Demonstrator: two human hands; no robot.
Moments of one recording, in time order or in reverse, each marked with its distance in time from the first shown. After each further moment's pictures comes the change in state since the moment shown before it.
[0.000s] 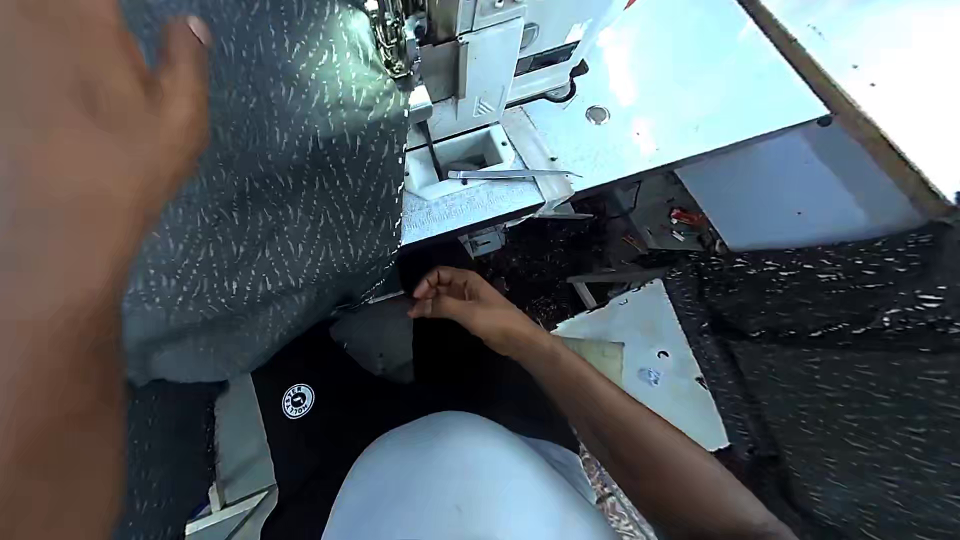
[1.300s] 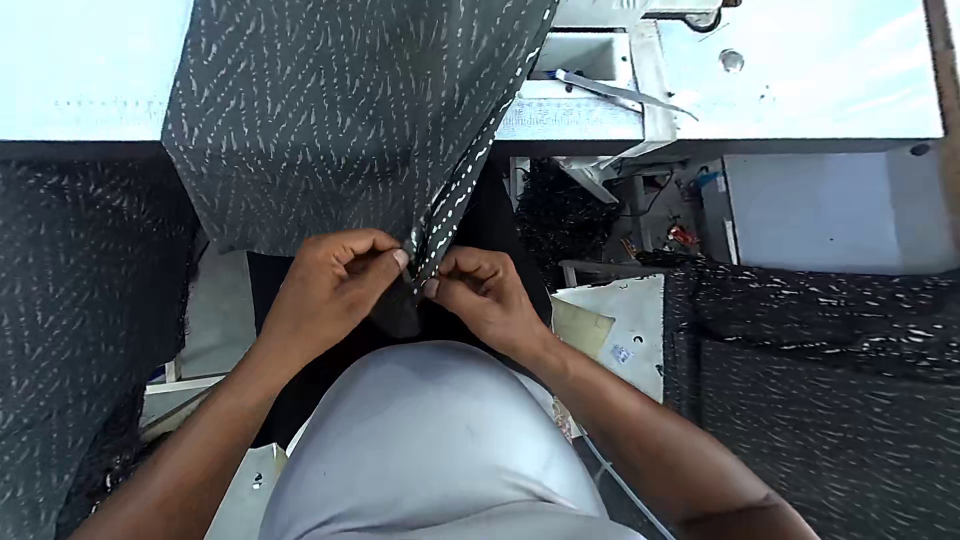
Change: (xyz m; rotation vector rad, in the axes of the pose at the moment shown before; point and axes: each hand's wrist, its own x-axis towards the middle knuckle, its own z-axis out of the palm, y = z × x) left_hand -0.242 0.073 0.064 -1.056 -0.278 -0.432; right_hand -0.037 0.014 0.067 -0.185 -0.060 -0.336
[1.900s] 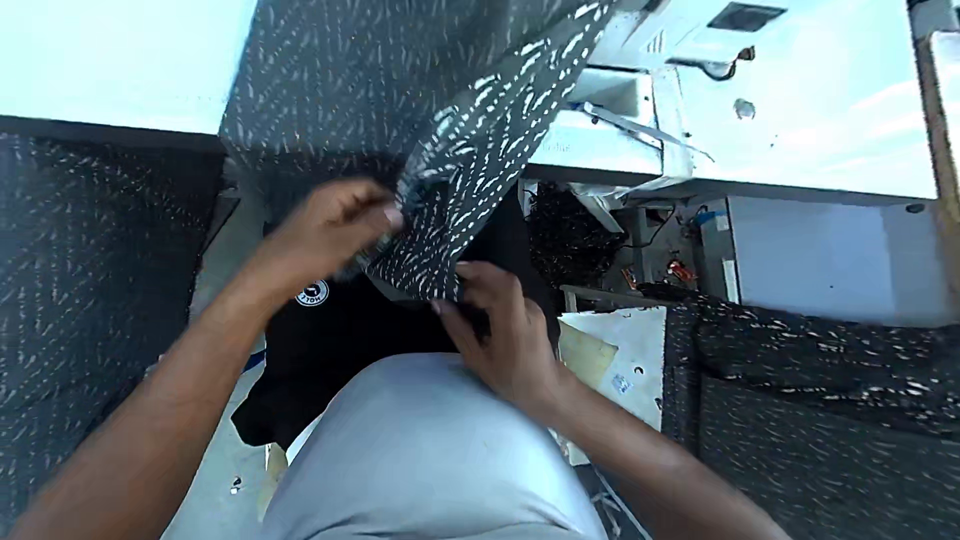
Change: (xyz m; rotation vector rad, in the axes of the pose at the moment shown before) left_hand 0.037 -0.014 -0.051 0.030 -0.108 -0.050; right_hand -0.015 -0.010 0.016 -0.818 0.098 -0.306
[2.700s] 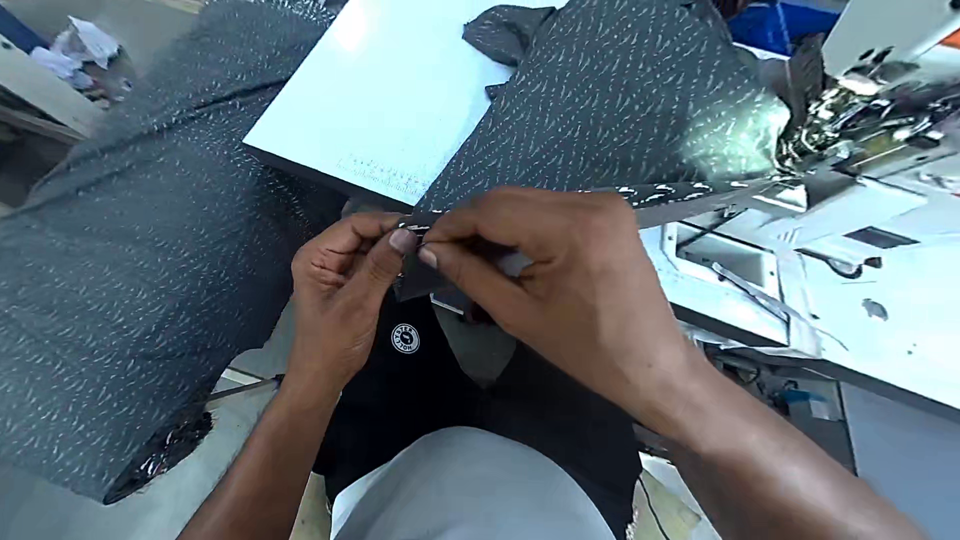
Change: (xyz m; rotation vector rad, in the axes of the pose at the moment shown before) left_hand -0.090 0.022 -0.058 -0.534 0.775 0.529; right_hand 0.200 -0.138 0.016 -0.001 -0.296 -0.447
